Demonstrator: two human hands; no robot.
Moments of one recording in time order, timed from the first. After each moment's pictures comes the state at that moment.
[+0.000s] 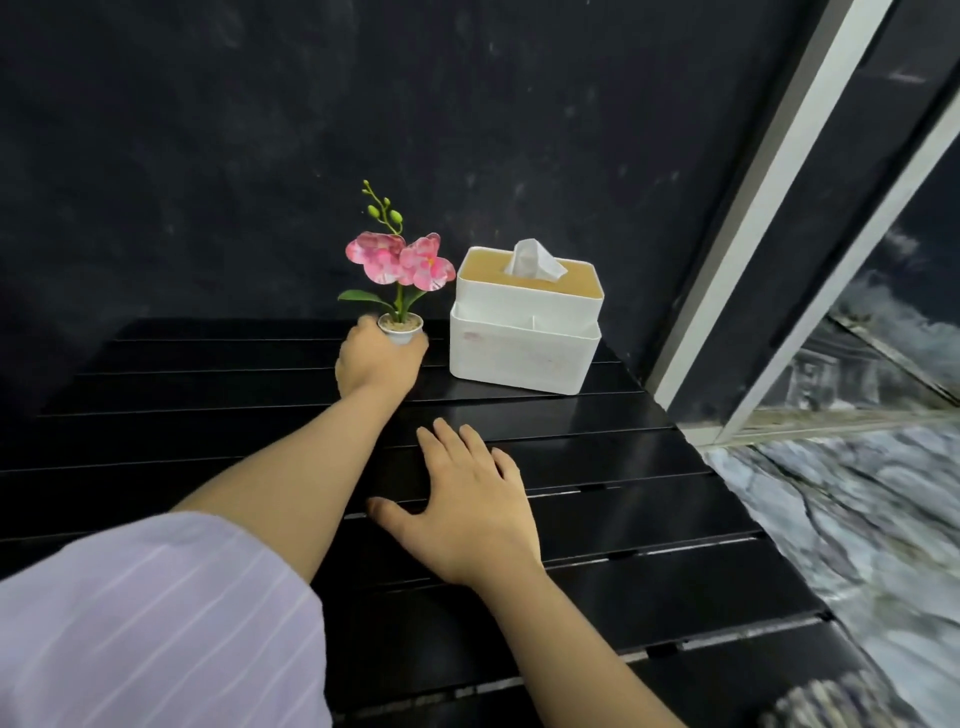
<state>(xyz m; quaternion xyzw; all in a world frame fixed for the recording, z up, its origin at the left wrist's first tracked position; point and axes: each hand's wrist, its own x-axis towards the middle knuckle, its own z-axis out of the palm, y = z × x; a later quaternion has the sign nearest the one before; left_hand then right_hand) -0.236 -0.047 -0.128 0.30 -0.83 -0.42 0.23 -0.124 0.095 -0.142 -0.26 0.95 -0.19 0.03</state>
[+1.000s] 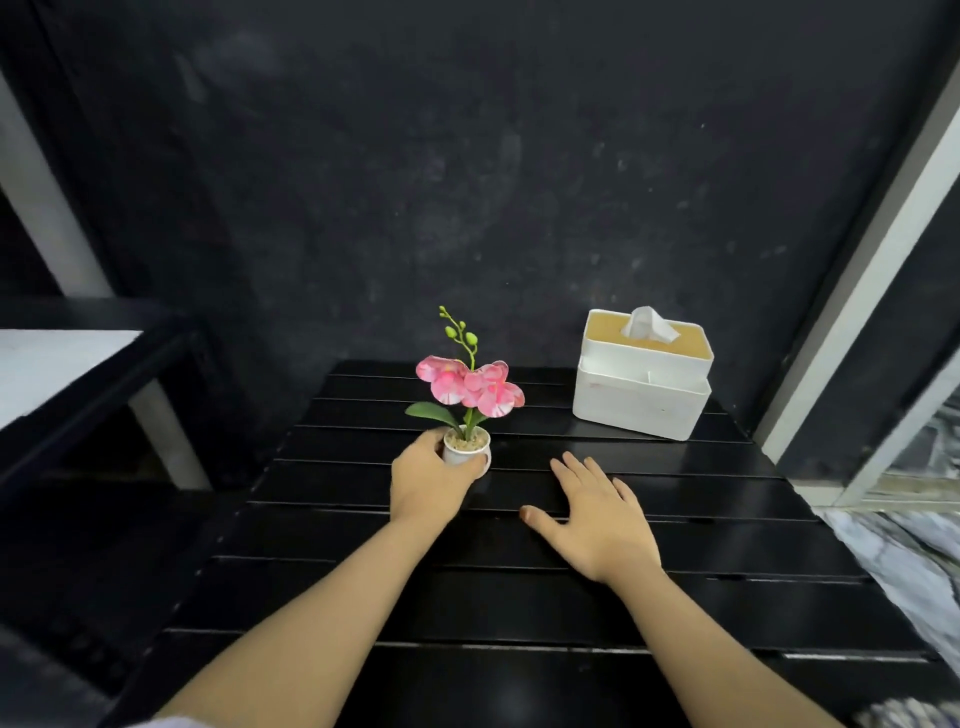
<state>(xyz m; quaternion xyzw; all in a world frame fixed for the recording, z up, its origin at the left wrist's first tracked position) -0.065 -0.085 -0.117 0.28 -0.79 -0.50 0.21 -0.113 0.094 -0.128 -0.26 0.95 -0.16 0.03</state>
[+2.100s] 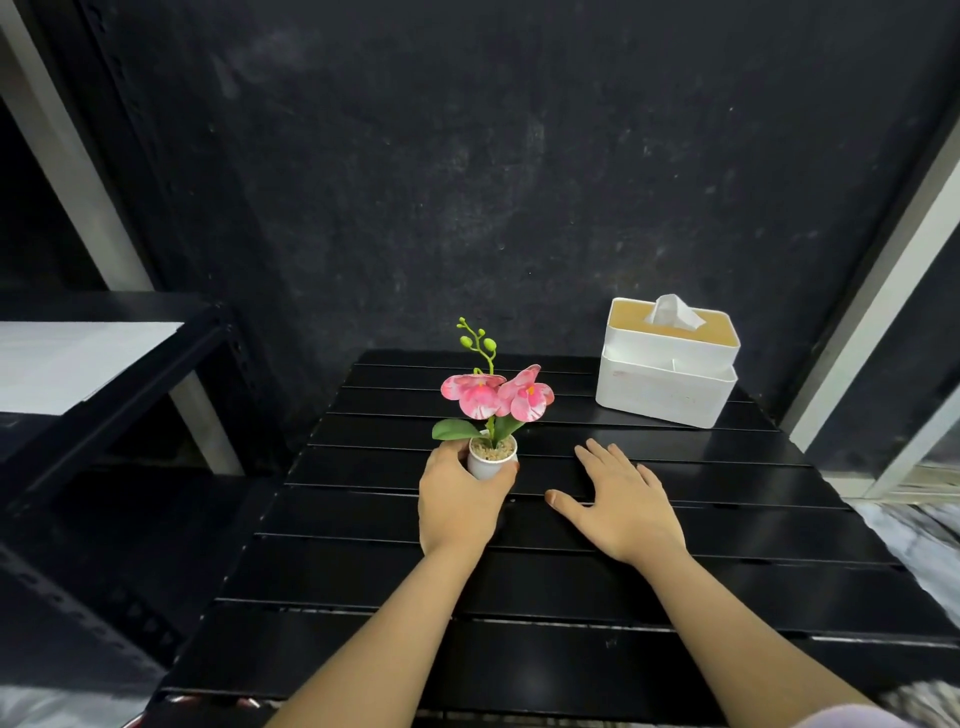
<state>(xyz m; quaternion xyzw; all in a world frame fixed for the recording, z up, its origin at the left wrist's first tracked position) -0.034 -0.060 -0.122 0.31 -0.77 -0.49 0.27 -0.113 0.093 -0.127 -0.25 0.96 -0.15 0.02</state>
